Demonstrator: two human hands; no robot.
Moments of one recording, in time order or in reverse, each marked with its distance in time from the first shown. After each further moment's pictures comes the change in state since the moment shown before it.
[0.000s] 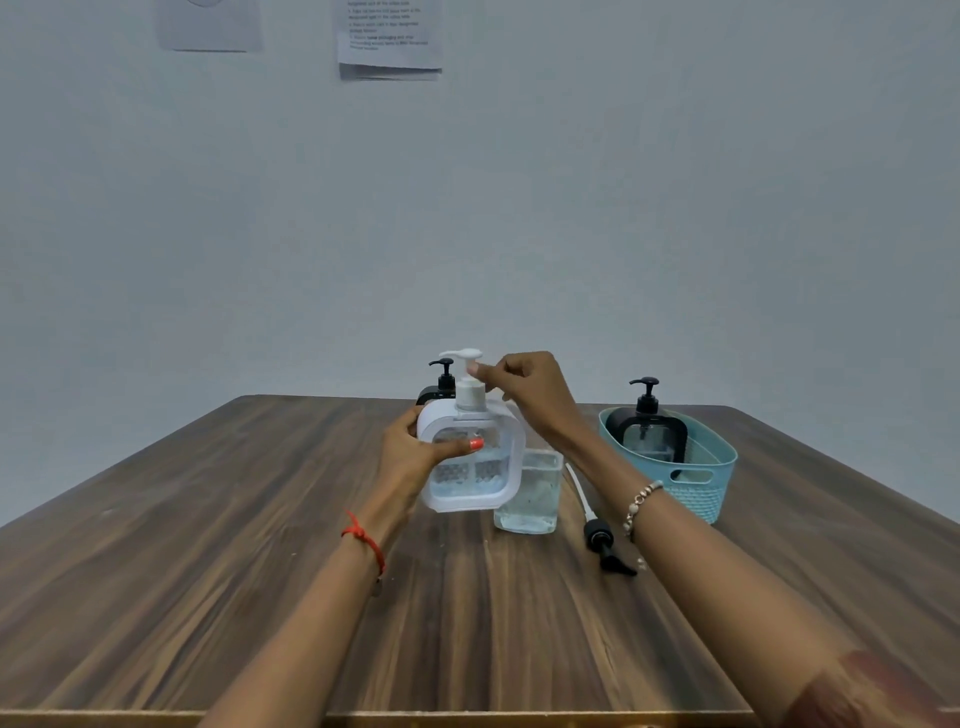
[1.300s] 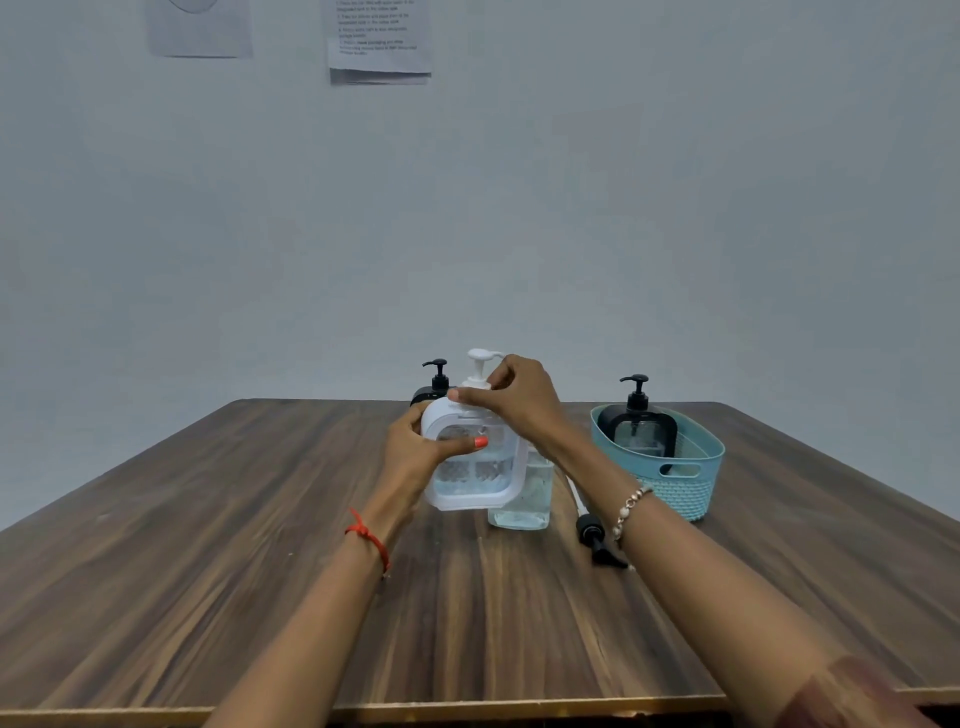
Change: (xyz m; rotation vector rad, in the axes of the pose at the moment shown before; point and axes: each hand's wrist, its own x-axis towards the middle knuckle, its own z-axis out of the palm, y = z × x) left_hand -0.010 0.008 0.008 -0.002 -0.027 0.017; right_hand -0.011 -0.008 0.002 -0.057 0.018 0.149
